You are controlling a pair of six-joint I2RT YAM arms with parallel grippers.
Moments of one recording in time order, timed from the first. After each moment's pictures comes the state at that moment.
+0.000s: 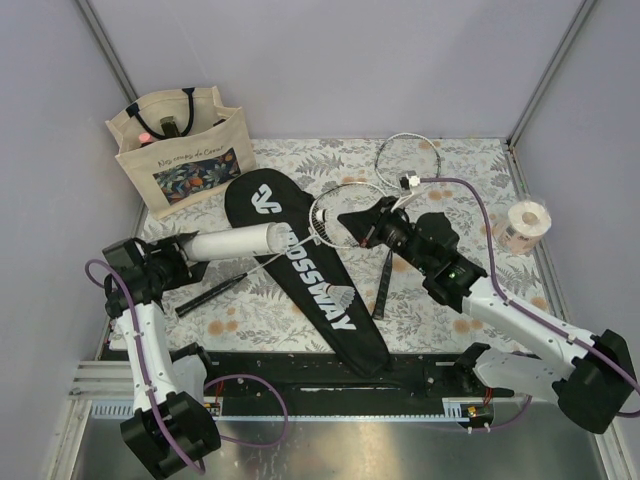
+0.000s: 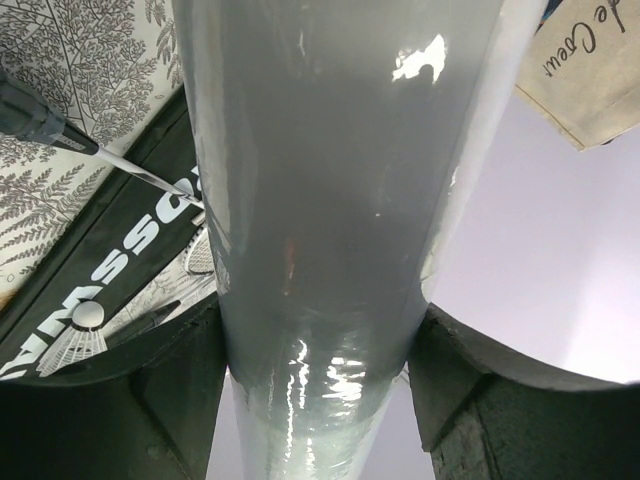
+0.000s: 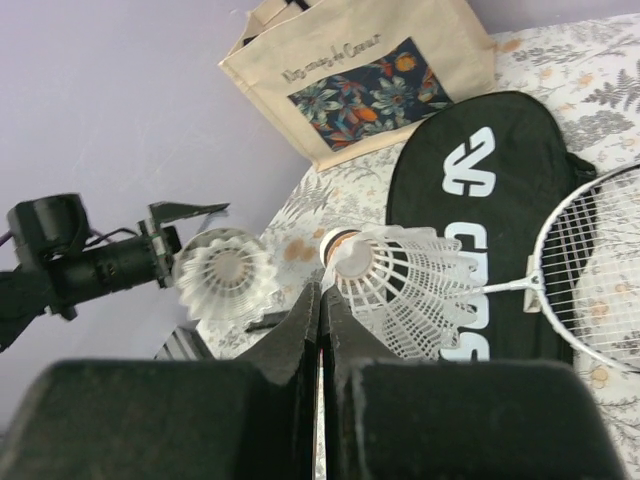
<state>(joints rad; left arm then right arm) 0.50 0.79 0.64 -0.61 0.56 -1.56 0.71 1.09 0.77 0.34 -0.07 0.67</state>
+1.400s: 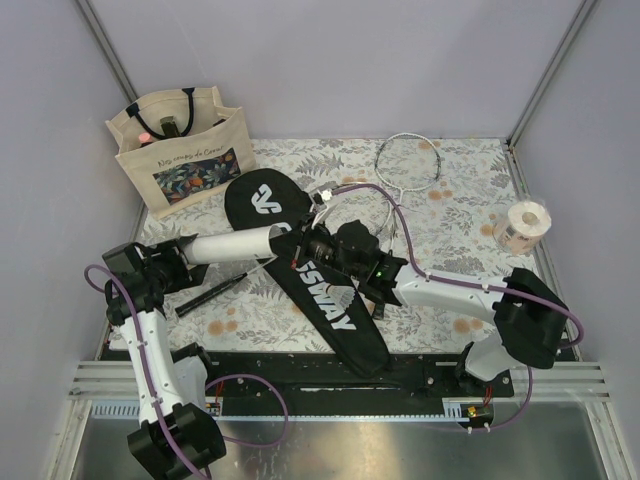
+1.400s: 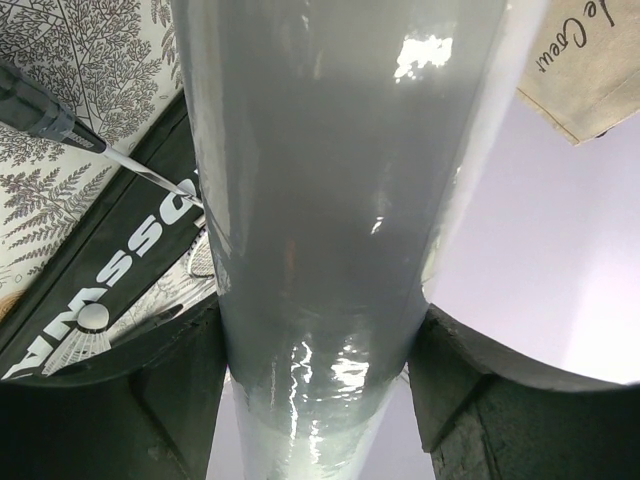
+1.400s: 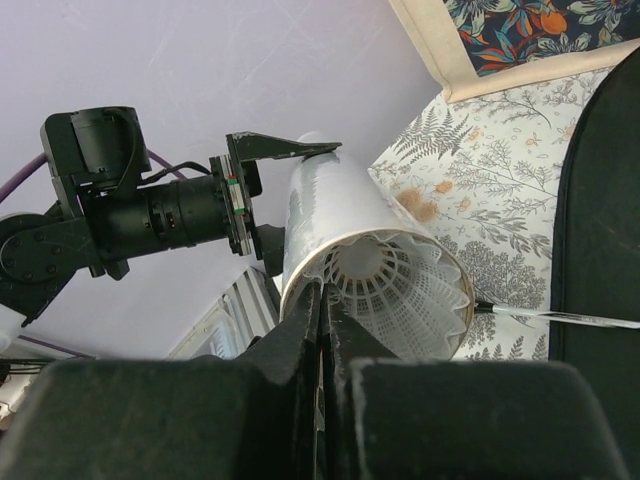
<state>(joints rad) 0.50 0.73 0.63 -0.64 0.55 -1.55 1.03 1.51 0.97 0.57 -0.05 0.68</state>
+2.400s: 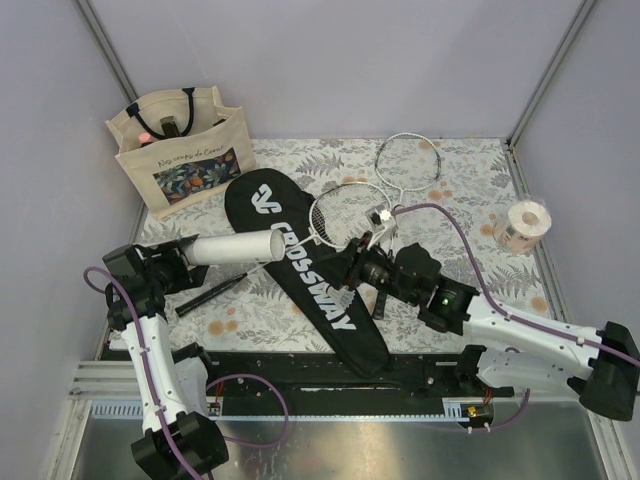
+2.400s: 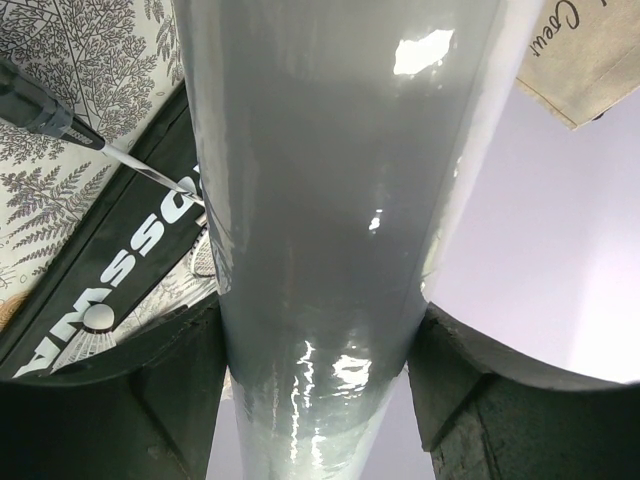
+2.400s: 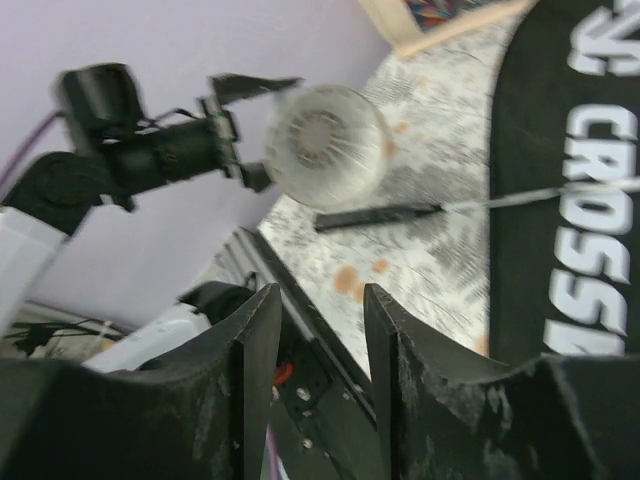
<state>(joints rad) 0.50 0.68 0.63 -0.66 0.53 -1.54 1.04 1.05 0.75 0.28 0.01 0.71</state>
